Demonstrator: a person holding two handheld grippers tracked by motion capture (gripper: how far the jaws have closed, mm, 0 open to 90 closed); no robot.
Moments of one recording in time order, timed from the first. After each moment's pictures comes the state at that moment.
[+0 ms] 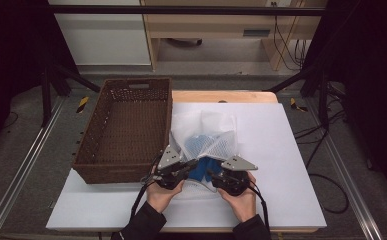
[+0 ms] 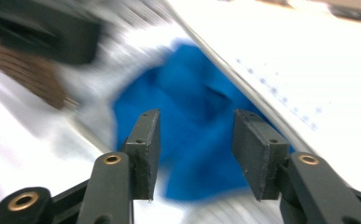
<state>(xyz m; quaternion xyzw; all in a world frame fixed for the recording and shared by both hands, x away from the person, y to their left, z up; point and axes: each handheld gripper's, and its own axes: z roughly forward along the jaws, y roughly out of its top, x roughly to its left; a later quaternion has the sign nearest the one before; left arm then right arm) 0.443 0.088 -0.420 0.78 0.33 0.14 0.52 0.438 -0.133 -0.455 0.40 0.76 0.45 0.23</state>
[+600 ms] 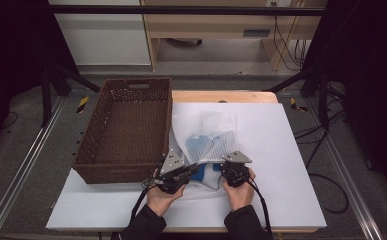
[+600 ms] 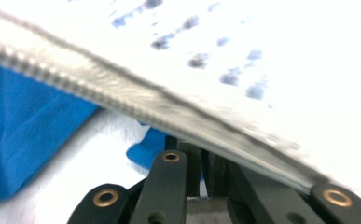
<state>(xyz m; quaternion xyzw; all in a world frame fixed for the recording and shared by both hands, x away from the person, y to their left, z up) 0.433 0.085 -0.426 0.79 0.31 0.14 0.50 0.470 -0.140 -0.486 0.48 0.75 0.37 0.27</state>
